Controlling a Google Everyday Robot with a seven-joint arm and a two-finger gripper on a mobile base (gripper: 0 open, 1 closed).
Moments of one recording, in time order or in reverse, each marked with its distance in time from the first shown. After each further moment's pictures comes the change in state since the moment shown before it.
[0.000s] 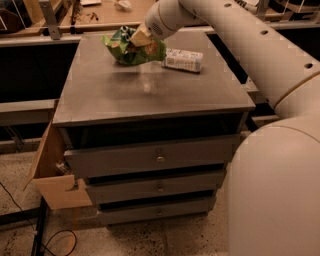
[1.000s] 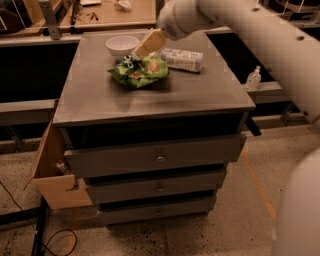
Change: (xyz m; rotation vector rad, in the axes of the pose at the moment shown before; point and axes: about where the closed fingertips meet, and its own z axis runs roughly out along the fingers) arm 0.011 -0.006 -0.044 0.080 -0.059 -0.013
